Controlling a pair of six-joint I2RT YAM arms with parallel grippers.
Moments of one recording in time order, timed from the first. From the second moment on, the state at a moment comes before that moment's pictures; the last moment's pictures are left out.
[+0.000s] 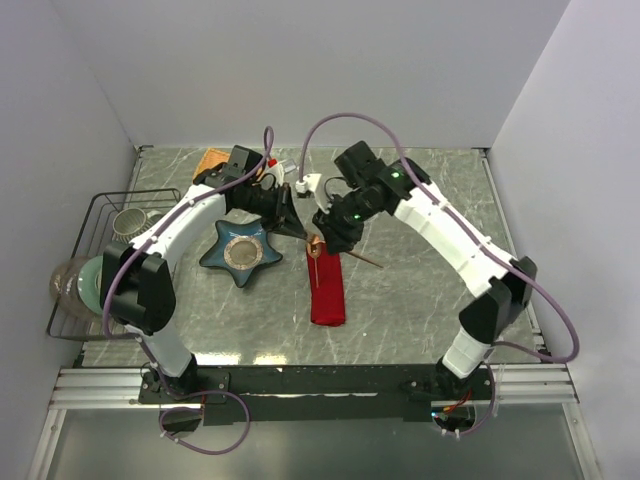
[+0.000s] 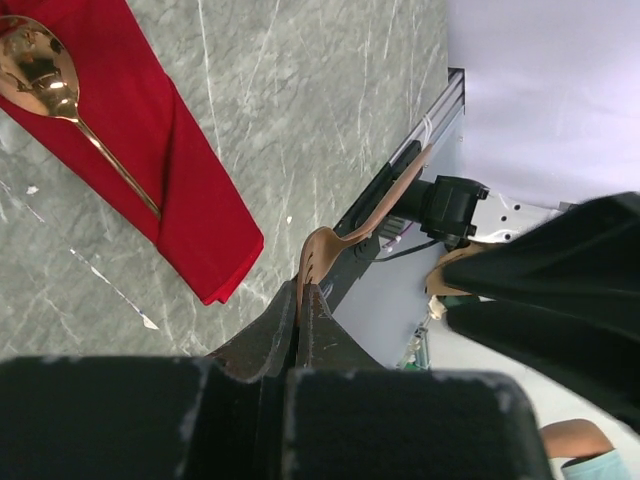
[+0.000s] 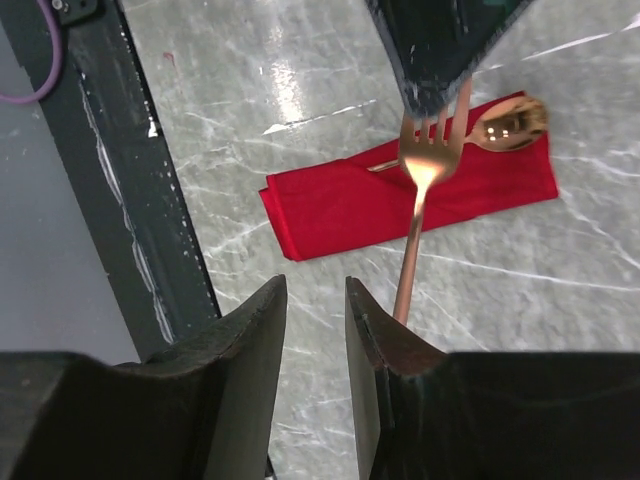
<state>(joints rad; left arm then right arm) -0.39 1.70 1.47 -0.73 0.84 -0.42 0.66 1.66 1.80 -1.22 -0.50 -0.46</state>
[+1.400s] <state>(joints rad) -0.42 1.71 1.43 -0.72 0.82 -0.44 0.72 1.82 1.84 -1.23 -0.33 -0.47</state>
